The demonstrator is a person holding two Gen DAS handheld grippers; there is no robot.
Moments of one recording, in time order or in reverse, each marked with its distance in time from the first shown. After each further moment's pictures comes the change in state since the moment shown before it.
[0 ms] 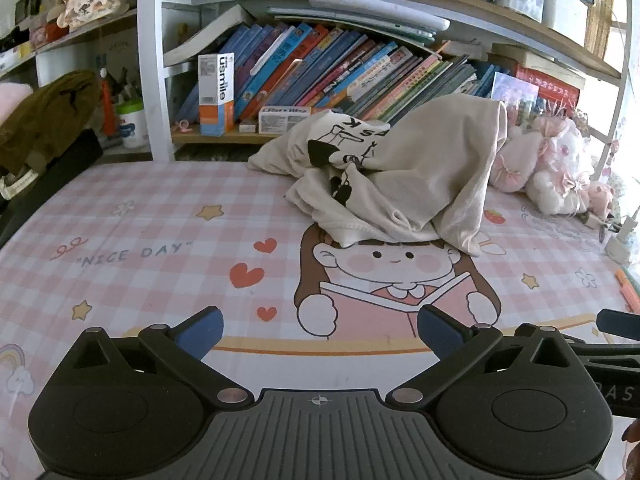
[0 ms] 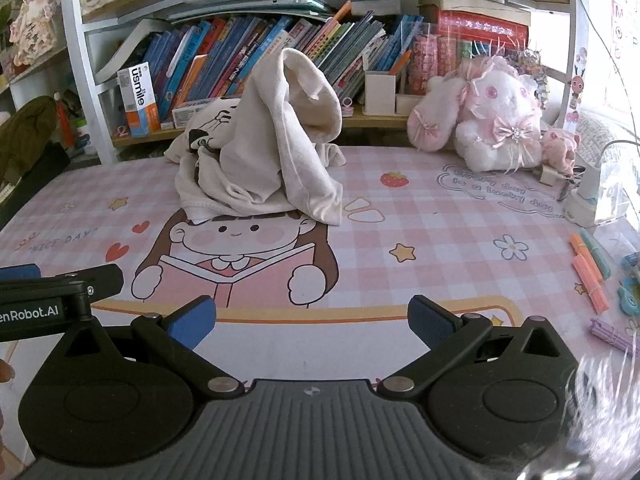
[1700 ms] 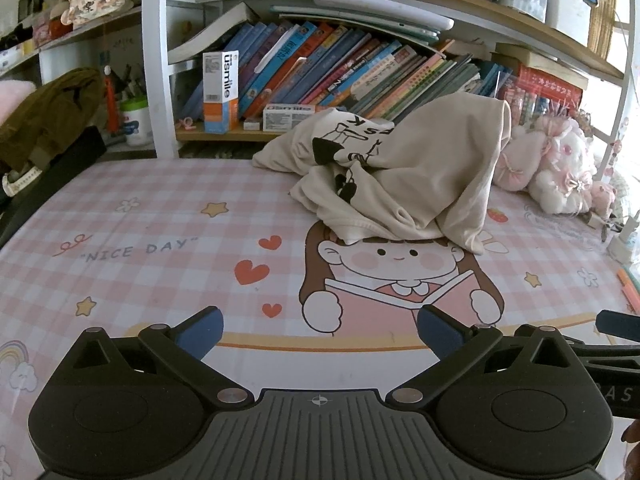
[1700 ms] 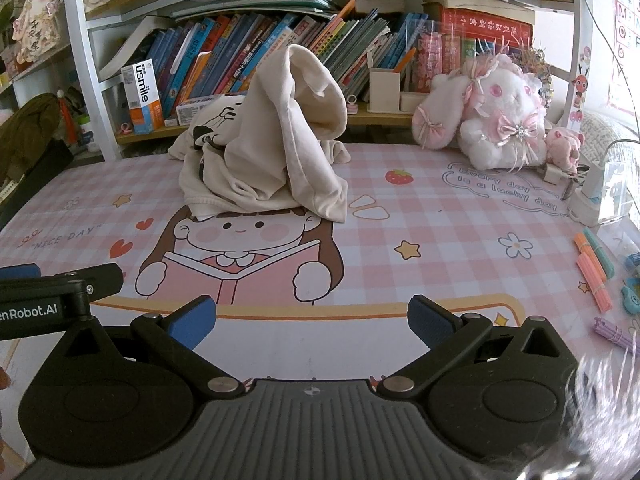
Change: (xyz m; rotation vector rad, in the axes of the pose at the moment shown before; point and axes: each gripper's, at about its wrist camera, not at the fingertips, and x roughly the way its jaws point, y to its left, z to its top) left arm -0.003 0.001 0.002 0.003 0.011 -0.013; right arm 0.000 0.003 -0.001 -0.001 0.010 0.003
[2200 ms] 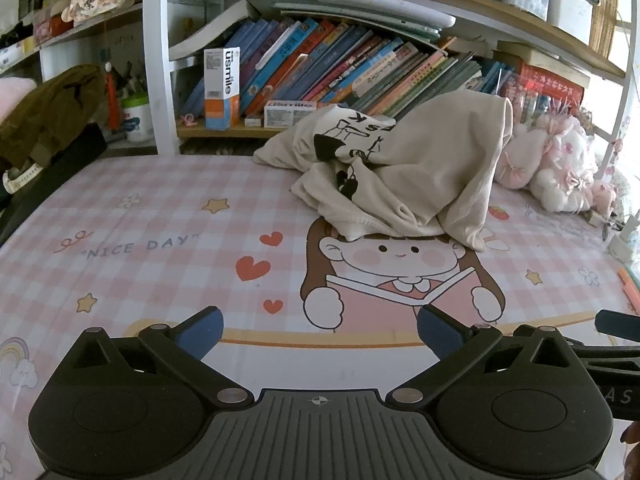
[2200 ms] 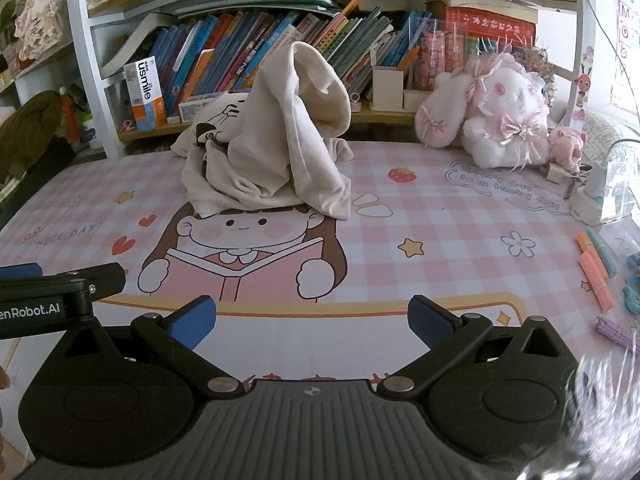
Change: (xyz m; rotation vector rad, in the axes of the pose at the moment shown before) left arm 0.001 0.001 -0.001 -0.001 0.009 -0.003; right arm 0.000 0.002 -0.001 -0.003 0.007 0.003
